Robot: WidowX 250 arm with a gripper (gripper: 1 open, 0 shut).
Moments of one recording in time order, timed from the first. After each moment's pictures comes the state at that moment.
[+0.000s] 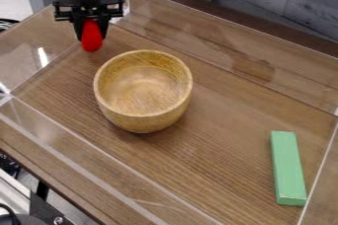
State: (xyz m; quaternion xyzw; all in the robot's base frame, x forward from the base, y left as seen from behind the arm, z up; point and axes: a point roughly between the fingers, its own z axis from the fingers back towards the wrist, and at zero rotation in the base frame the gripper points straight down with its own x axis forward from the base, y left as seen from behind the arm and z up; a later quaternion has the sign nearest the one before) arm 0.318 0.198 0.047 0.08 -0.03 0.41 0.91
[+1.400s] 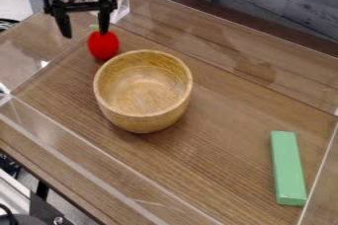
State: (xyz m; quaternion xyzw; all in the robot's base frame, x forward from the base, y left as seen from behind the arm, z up) arm 0.298 0.187 0.074 0.02 0.01 0.39 0.92
